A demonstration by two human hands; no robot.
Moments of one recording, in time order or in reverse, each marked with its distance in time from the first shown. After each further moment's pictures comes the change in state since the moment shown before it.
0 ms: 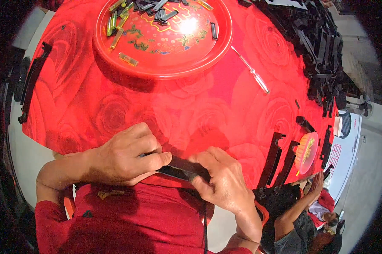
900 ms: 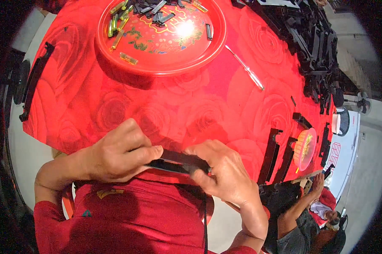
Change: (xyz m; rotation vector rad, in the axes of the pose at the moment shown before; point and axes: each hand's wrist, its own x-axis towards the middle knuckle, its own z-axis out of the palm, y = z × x) left_hand -0.008 0.009 -0.011 0.072 0.040 0.004; right_hand 0.006 0.003 -0.009 0.049 -0.043 -0.048
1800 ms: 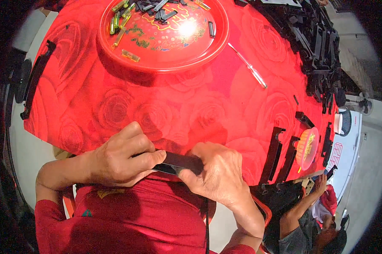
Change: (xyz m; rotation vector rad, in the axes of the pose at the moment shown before) left_hand -0.003 0.008 0.008 -0.021 0.002 -0.007; right_hand 0.002 -0.020 0.019 -0.162 0.137 0.156
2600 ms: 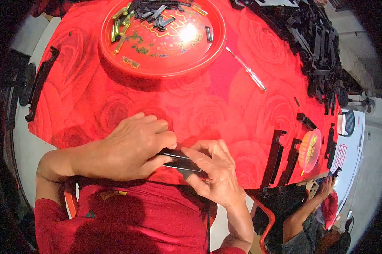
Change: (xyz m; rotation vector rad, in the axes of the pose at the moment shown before) left_hand 0.043 0.001 -0.009 0.073 -0.364 -0.332; right_hand -0.008 0.032 0.026 0.124 0.222 -0.322
